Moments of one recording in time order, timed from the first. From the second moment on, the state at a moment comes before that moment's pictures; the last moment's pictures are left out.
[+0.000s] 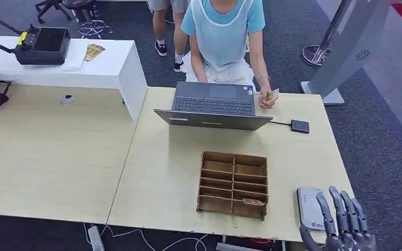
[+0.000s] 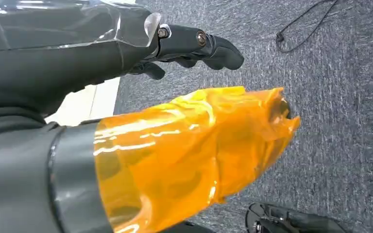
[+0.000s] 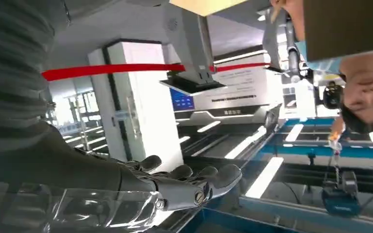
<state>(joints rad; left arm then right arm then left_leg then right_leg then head) 0.06 -0.15 -0.20 -0.38 -0.09 0.70 0.11 0.57 -0.15 0.08 -2.01 1.55 -0.69 -0.12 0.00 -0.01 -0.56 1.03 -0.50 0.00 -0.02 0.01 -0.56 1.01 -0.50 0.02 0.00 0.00</state>
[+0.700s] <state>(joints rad) 0.05 -0.15 -0.16 -0.38 -0.09 0.70 0.13 0.55 -0.08 -0.07 -1.86 1.57 -0.69 -0.37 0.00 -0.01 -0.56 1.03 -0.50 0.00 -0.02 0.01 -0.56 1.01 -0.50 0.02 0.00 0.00</state>
